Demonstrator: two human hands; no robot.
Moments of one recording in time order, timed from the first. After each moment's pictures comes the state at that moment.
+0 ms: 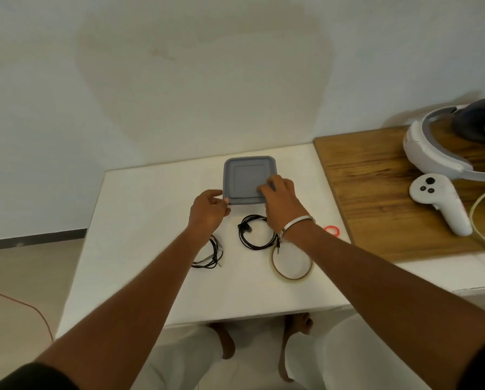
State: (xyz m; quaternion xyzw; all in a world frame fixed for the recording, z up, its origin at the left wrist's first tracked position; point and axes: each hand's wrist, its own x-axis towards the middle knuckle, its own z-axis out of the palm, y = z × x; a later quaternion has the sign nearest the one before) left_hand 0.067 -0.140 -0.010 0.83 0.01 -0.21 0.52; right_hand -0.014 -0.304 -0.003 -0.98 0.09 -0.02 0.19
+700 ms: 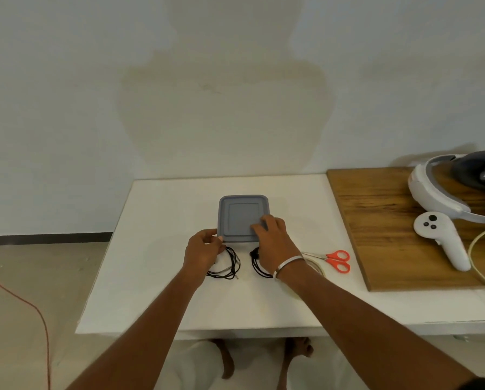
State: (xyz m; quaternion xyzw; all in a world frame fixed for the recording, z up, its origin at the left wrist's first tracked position) left_hand 0.033 -0.067 -0.013 0.79 0.08 -0.20 0.57; right_hand -0.031 -0.238 0.005 -0.98 0.05 0.04 0.16
